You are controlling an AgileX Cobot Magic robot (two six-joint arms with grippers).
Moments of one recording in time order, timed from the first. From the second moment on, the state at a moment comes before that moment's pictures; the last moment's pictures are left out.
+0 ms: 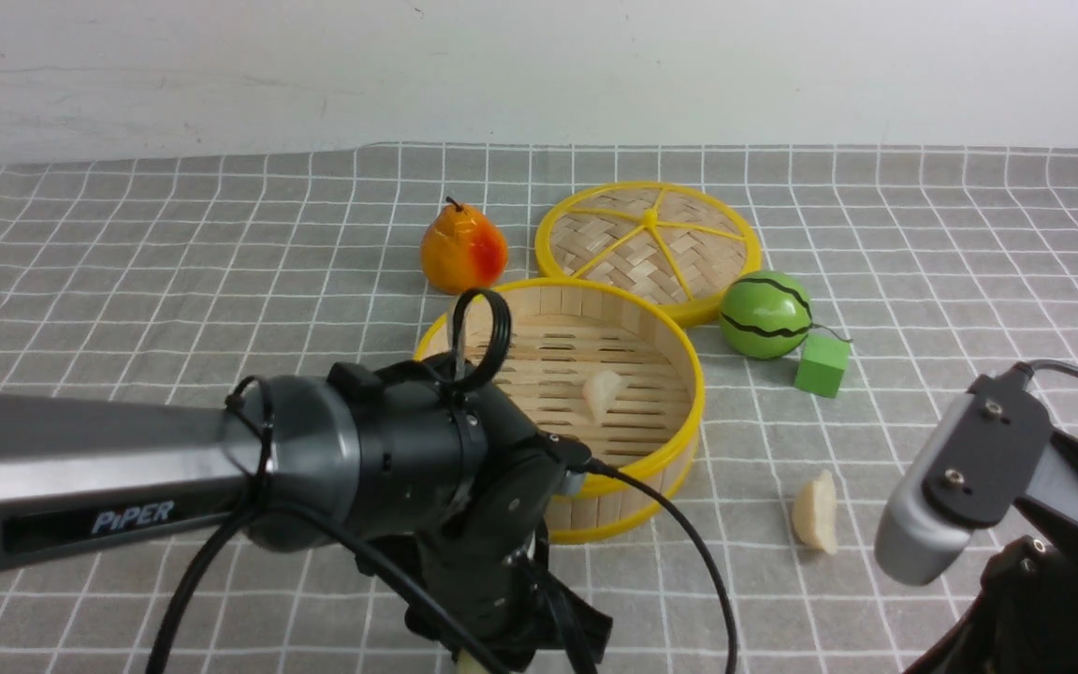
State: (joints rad) right arm 0.54 1.08 -0.84 0.35 1.00 -0.38; left arm -0.78 1.85 -1.18 0.17 0.79 -0.54
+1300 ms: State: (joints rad) right arm 0.28 1.10 -0.89 0.28 0.95 -0.20; left arm -0.50 2.22 -1.93 0.09 0.97 -0.29
